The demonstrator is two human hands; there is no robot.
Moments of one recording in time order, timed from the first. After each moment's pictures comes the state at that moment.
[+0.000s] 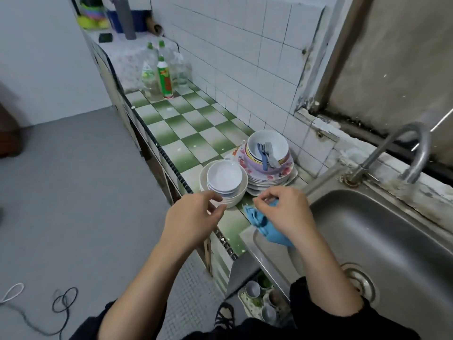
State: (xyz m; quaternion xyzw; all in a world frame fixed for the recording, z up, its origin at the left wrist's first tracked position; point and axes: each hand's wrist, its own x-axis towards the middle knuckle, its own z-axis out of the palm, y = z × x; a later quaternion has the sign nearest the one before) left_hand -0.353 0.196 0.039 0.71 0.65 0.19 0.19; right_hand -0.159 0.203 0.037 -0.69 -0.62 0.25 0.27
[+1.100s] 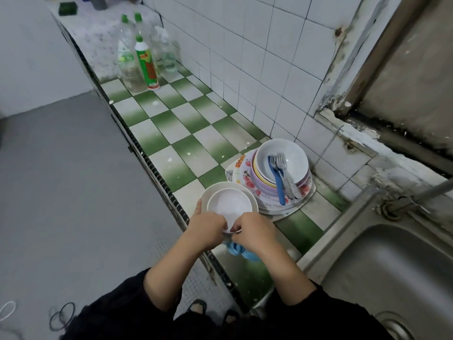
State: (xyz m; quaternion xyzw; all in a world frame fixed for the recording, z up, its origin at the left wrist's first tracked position) left_hand -0.343 0.393 -0.070 0.82 0.52 -0.17 0.17; right_hand -0.209 0.368 -0.063 -0.68 -0.67 0.28 -0.03
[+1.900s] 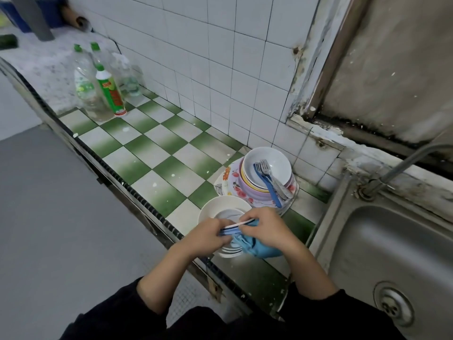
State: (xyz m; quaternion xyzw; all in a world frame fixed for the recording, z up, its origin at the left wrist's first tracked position) left_hand -0.378 0.426 -0.071 0.83 0.38 0.02 0.41; right_hand -0.202 0.366 -0.033 -0.70 -0.56 0.38 0.22
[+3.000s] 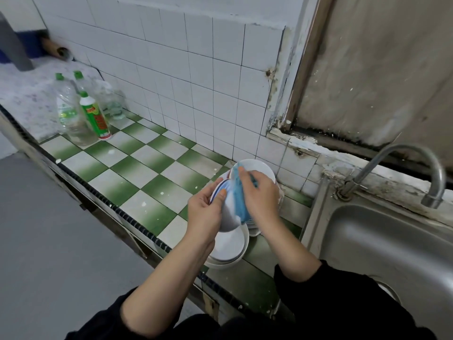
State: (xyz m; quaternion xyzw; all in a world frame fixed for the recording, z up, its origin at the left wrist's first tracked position) left_hand -0.340 0.397 0.040 0.45 0.44 0.47 0.62; right_hand -0.228 0.391 0.036 -0.73 -0.41 0.17 0.52
